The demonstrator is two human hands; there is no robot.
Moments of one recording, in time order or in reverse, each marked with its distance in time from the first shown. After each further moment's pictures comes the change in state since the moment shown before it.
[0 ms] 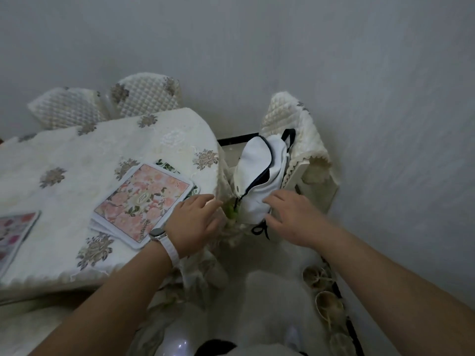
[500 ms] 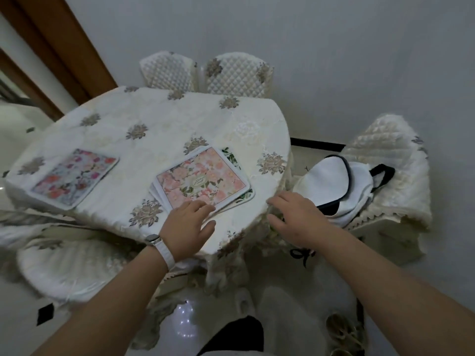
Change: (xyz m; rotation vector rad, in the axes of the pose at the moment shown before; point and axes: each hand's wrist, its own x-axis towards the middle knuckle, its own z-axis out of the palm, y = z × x) left_hand -0.032 -0.086 0.011 -0.059 0.023 -0.492; right_hand 0.159 -0.041 0.017 0.028 -0.151 -0.387
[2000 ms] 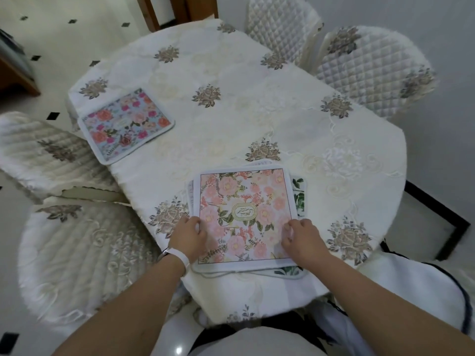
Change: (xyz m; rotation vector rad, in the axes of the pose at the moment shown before) left_hand 0.107 -0.160 0.114 -0.517 -0.008 -1.095; right_hand 0.306 0.031 0.111 0.031 -0.403 0.030
